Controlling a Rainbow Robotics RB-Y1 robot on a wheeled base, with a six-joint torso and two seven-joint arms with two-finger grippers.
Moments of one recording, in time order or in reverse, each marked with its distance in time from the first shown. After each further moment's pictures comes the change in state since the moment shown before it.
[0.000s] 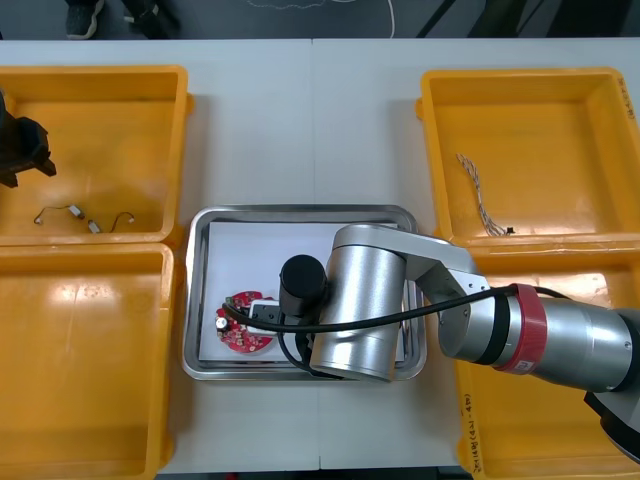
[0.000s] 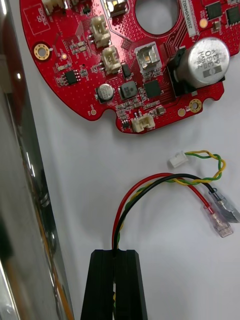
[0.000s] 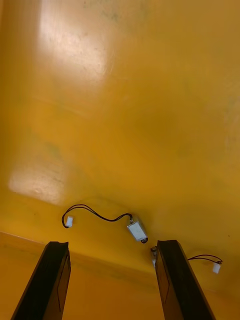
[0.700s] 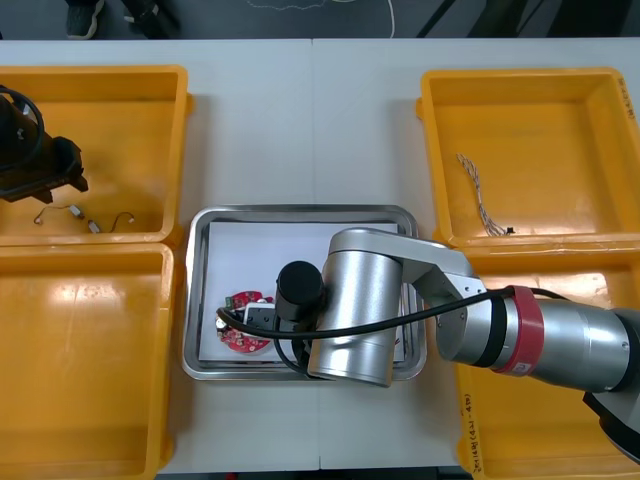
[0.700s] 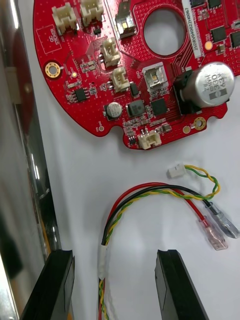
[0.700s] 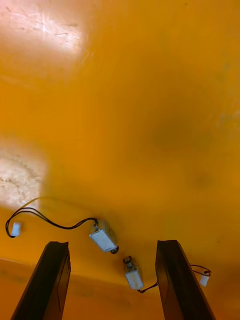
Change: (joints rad) right arm -0.007 0.004 0.017 0.000 0.008 -0.025 0.000; left arm 0.001 -0.085 0.000 0.054 -0.027 -0.037 -0.001
